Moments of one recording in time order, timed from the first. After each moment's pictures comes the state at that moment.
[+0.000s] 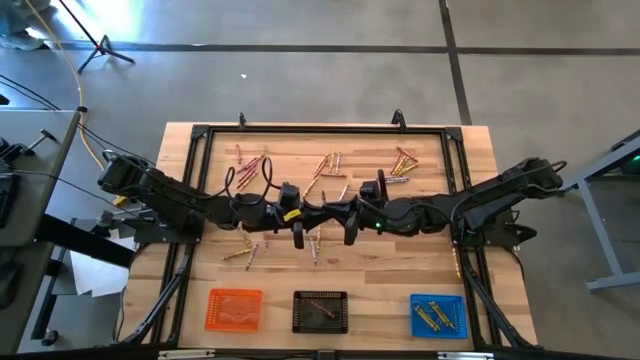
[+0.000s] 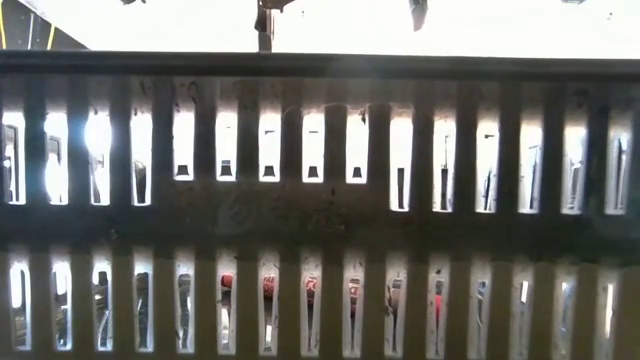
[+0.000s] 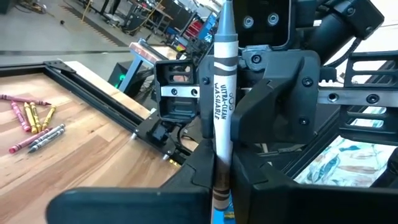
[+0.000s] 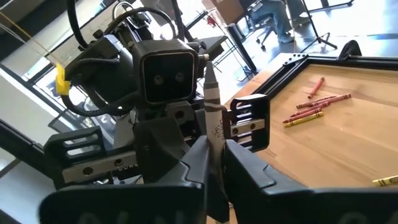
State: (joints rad) left arm -0.23 1.46 0.83 0.68 -0.35 -0.57; right arm 0.28 1.43 1.04 0.25 0.55 0.72
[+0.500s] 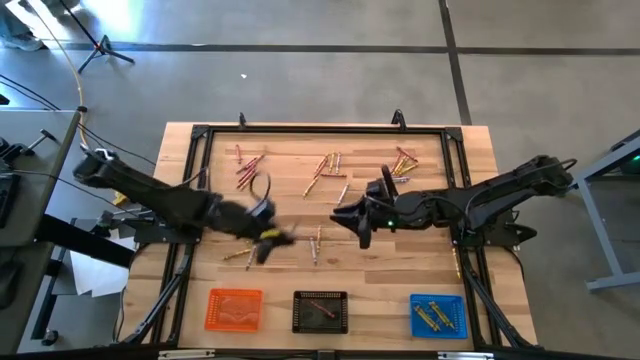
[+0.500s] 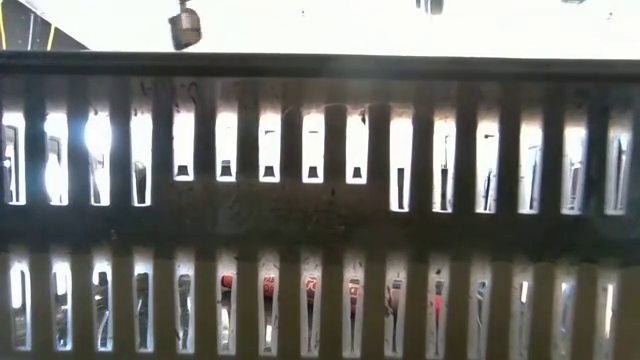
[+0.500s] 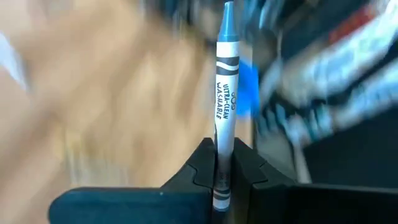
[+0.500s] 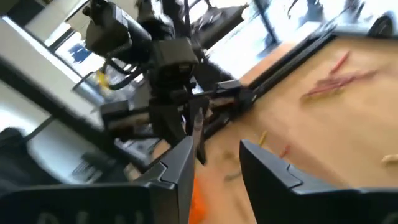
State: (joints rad) left arm -0.36 1.14 0.83 -0.17 -0.16 -0.81; right arm 0.28 1.33 1.03 0.09 0.36 0.74
